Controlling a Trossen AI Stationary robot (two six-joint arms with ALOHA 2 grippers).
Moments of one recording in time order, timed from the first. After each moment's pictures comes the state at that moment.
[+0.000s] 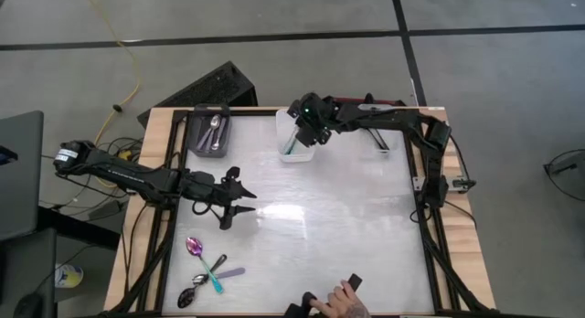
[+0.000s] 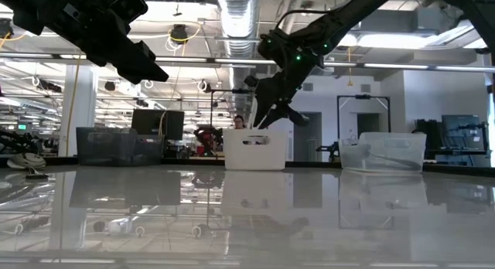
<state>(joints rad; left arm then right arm) -0.16 0.97 0.42 0.16 -0.11 -0.07 -0.47 1.94 1.43 -0.28 0.12 -1.58</state>
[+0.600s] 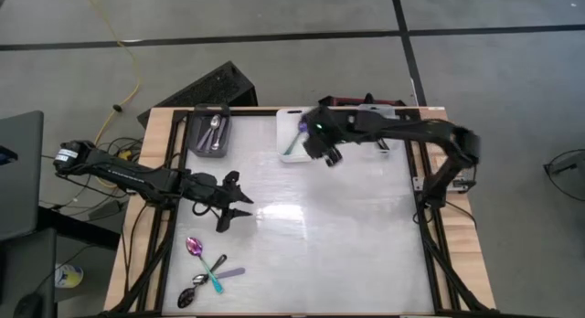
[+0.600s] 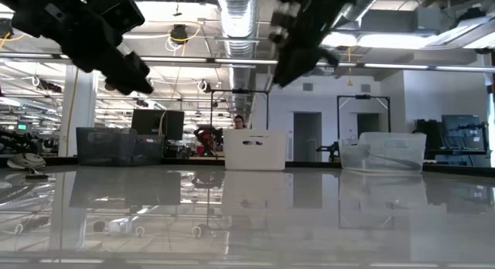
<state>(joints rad) -0.16 0.97 0.42 0.08 -0.03 -0.15 -0.27 1.67 1.43 -0.65 0.13 -0.98</state>
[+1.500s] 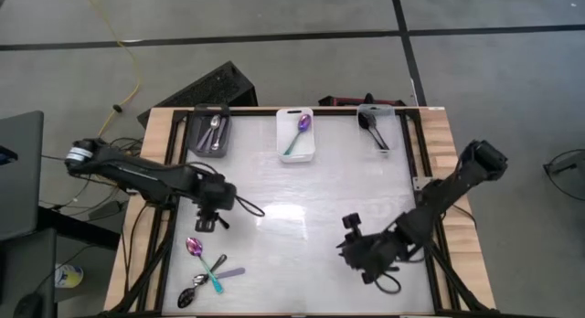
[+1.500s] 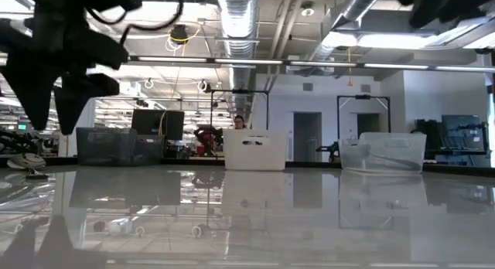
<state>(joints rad) -0.16 1.19 0.74 -0.87 0.03 -0.09 0.69 1.51 1.10 -0.54 0.42 0.17</state>
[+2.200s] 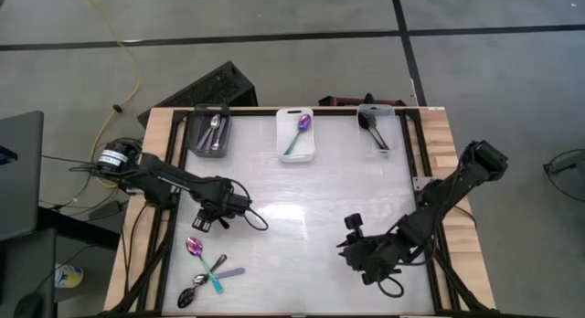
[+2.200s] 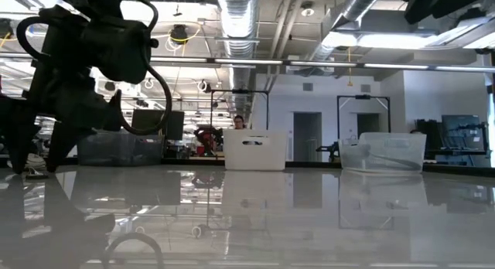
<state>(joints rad) -0.16 1.56 0.75 -0.99 -0.06 0.18 0.71 1.51 1.10 -0.54 0.48 0.18</state>
